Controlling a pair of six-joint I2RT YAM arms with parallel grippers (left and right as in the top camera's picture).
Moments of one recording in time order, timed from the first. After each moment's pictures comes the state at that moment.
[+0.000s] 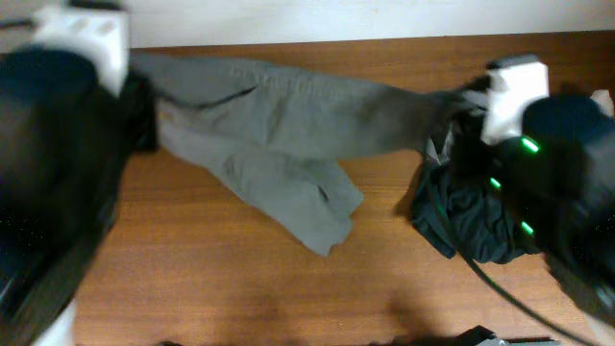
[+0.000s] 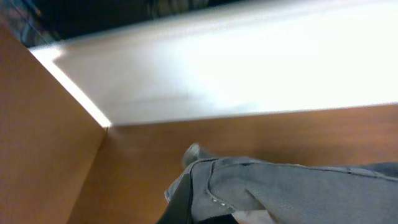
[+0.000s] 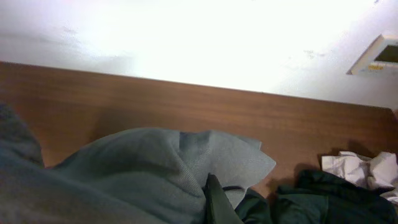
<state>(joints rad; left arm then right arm) -0.40 1.49 2.52 -1.46 -0.53 -0.02 0.42 1.18 1.84 -1.18 0.26 0.12</state>
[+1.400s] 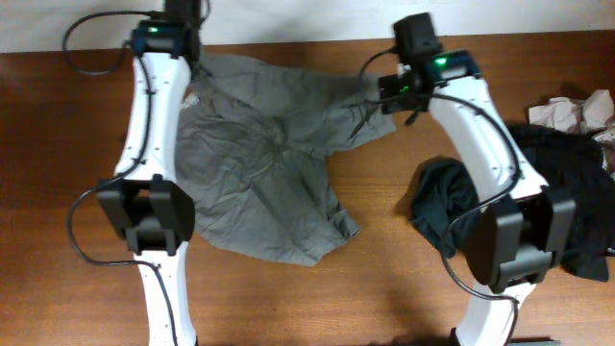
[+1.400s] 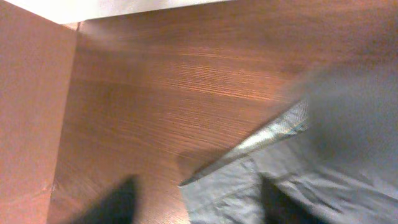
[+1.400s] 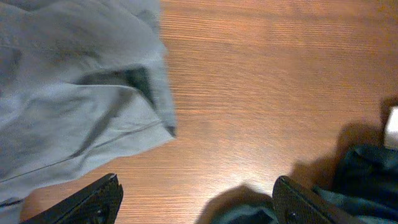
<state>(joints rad) -0.08 2.38 2.51 -1.20 -0.57 0.00 0.18 2.01 1.88 -0.98 0.22 0.10</state>
